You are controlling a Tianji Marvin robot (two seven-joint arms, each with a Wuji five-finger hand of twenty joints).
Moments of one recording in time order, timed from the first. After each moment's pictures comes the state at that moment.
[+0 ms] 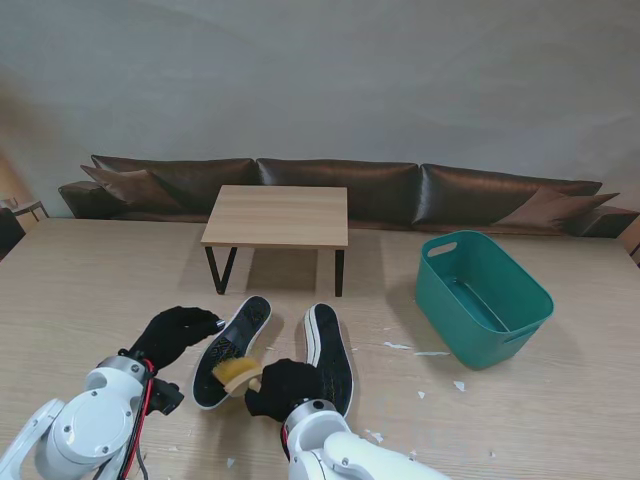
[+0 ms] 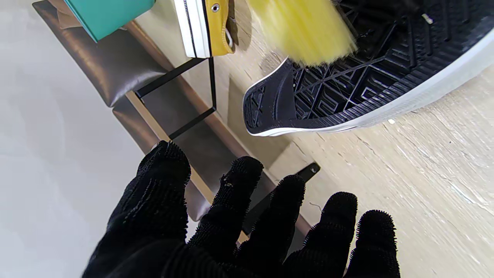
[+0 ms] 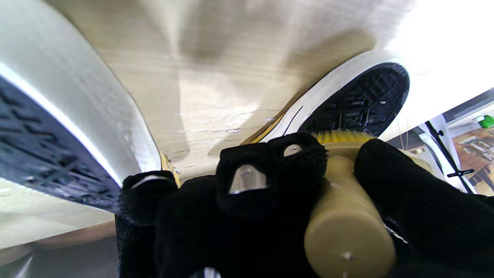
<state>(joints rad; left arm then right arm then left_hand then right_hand) 1.86 -1.12 -1.47 -1.93 0.31 0.26 -0.06 -1.33 -1.23 0.44 -1.65 -0.70 0.67 -0.13 0.94 -0.22 0.13 -0.06 0.78 0.29 0.18 0.37 0.71 0.43 0.10 0.34 0.41 0.50 0.14 0.40 0.11 0.45 0.24 0.74 0.24 -0.39 1.13 -0.12 1.23 0.11 1.26 0.99 1.39 0.14 1.26 0.96 1.36 0.20 1.79 1.11 0.65 0.36 1.76 0.77</state>
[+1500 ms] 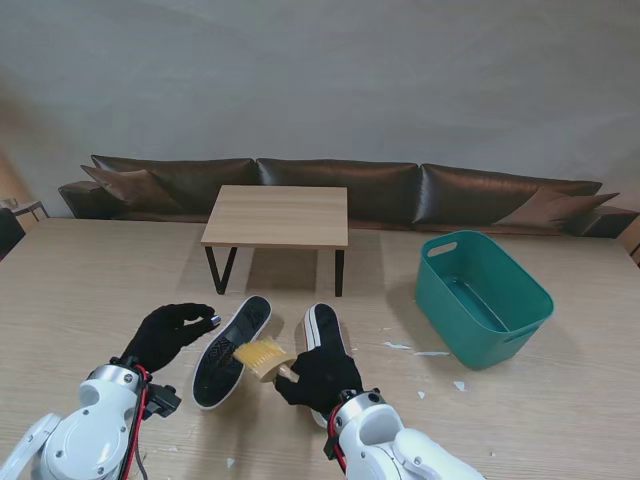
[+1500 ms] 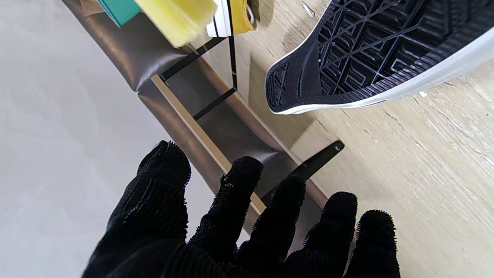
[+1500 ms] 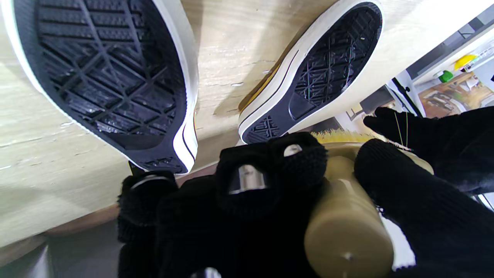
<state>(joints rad) 1.91 -1.14 -1.49 -1.94 0.33 0.14 0.04 -1.57 -1.13 0.75 -1.86 -0.73 0.41 -0.07 0.94 -0.22 0.13 -0.06 0.78 0.30 0.18 0.37 0.72 0.44 0.10 0.34 0.41 0.50 0.14 0.40 0.11 0.45 0.24 0.74 0.24 -0.39 1.13 -0.12 1.23 0.11 1.26 0.99 1.39 0.14 1.26 0.96 1.36 0.20 1.79 1.11 0.65 0.36 1.76 0.77</state>
